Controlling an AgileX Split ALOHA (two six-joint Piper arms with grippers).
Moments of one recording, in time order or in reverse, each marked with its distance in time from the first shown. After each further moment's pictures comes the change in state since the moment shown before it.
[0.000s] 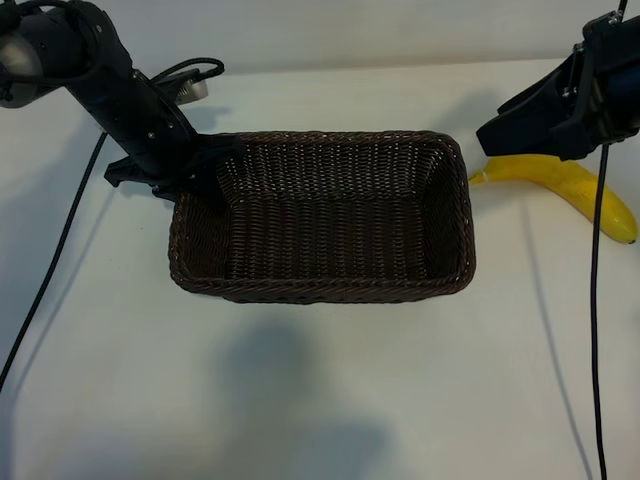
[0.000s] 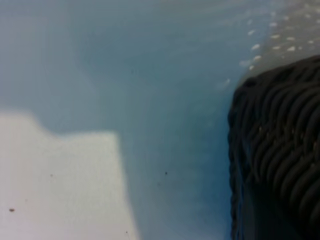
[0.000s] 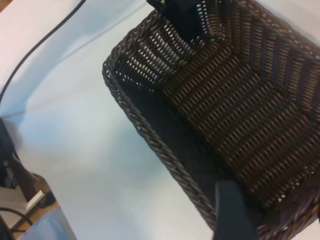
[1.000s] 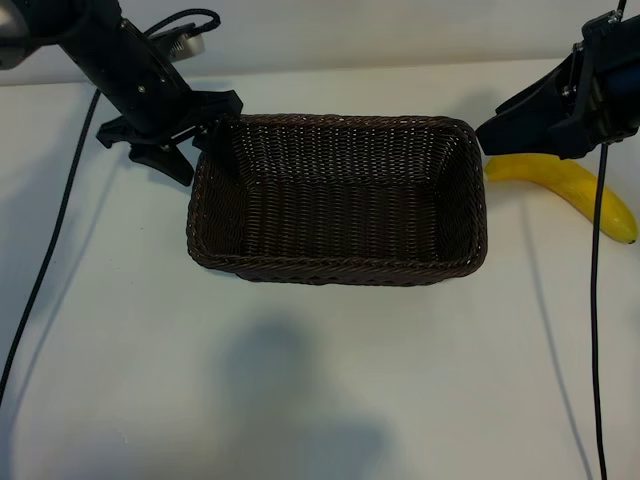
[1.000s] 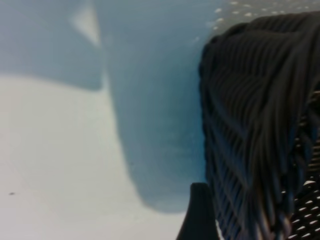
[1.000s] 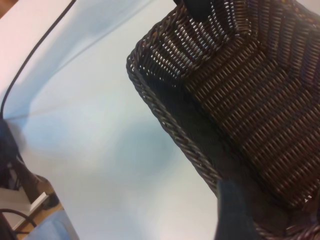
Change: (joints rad) left arm 0.000 -0.011 -0.184 0.025 0.174 -0.026; right arm 0.000 0.000 0.000 0.009 0.003 0.003
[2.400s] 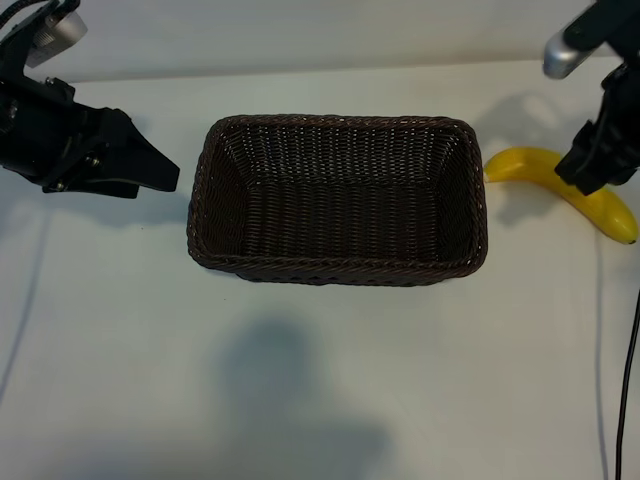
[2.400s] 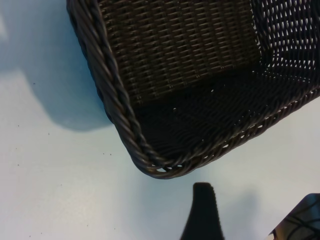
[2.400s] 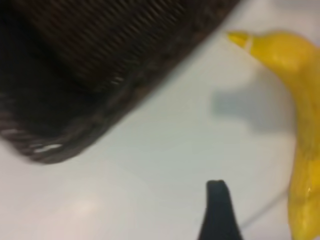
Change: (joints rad) left arm 0.173 -0.613 0.603 -0.343 -0.106 0.425; right arm 0.000 0.177 0.000 -0.596 -0.233 0.176
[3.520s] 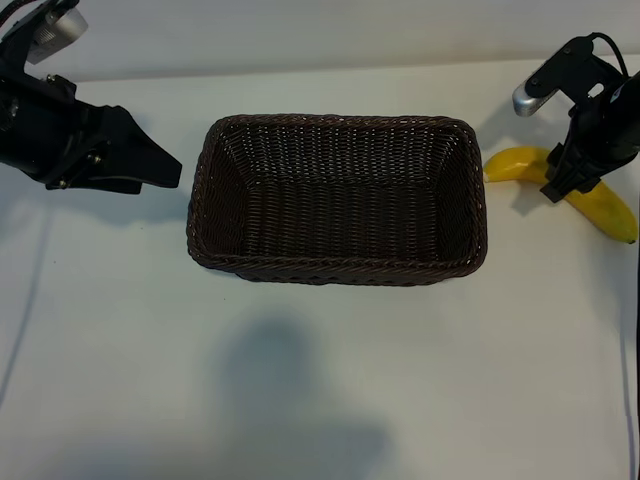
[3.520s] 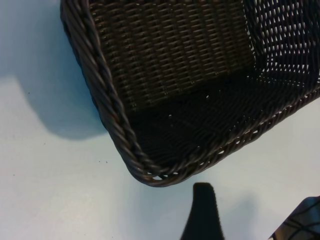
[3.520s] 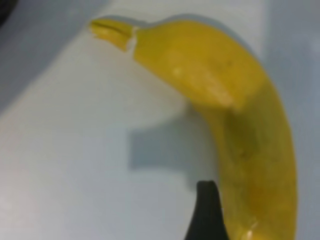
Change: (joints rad) left arm 0.000 0.000 0.002 -0.015 -0.013 0.024; right arm 0.000 0.289 0.000 -0.226 -0.382 0.108
